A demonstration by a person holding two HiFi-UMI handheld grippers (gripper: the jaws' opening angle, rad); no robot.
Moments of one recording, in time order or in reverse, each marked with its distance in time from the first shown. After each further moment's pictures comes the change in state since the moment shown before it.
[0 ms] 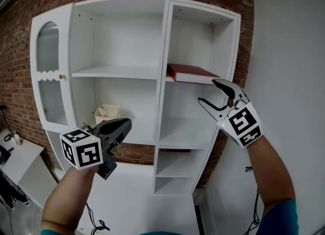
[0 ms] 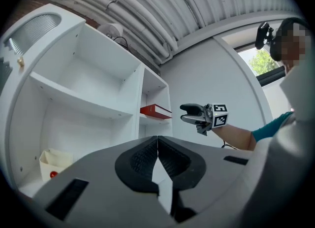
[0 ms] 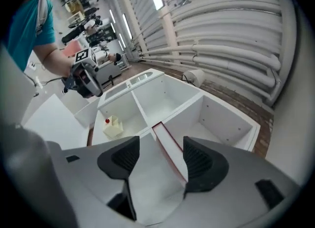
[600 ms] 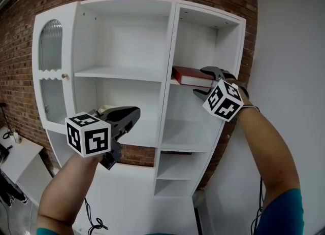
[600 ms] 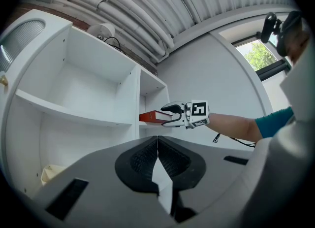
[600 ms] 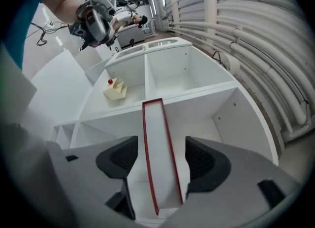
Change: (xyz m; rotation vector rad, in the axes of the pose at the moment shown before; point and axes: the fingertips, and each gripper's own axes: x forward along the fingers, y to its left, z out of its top) left arm 0.023 0.004 0.033 0.070 0.024 -0.004; right arm 0.094 -0.021 -0.034 -0.362 0.304 0.096
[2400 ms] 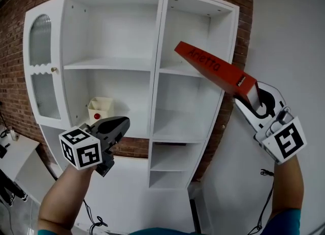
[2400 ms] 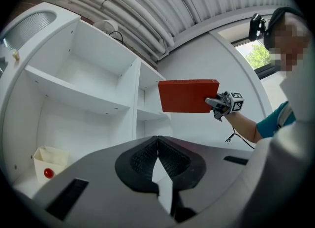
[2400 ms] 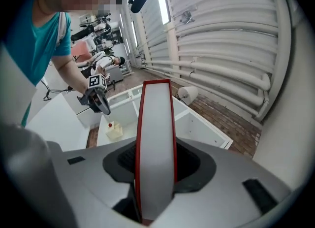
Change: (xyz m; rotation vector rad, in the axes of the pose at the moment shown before) left arm -0.005 -0.013 -0.057 -0.027 -0.005 -0.008; right arm -0.220 0.001 -0.004 0.283 -0.399 -0.157
